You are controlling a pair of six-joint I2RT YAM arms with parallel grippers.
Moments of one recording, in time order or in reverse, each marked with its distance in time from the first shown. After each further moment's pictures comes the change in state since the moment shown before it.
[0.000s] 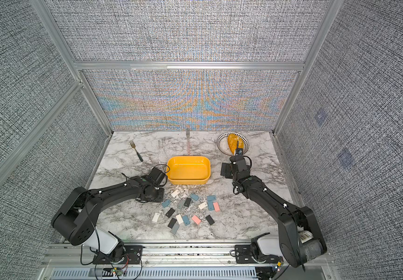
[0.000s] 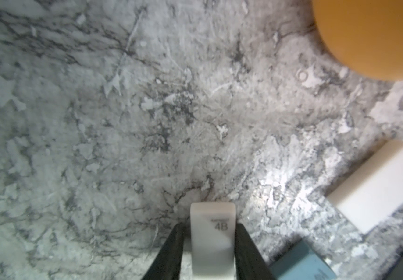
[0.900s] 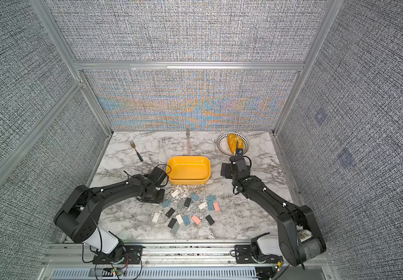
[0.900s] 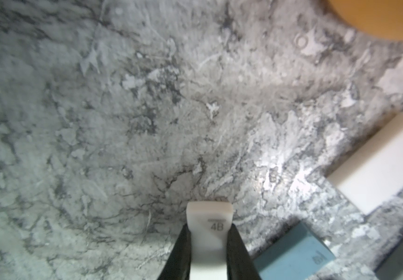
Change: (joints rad) left arm -0.005 0.025 0.040 -0.080 0.010 0.023; right arm 0.003 0.010 0.000 0.000 0.005 0.004
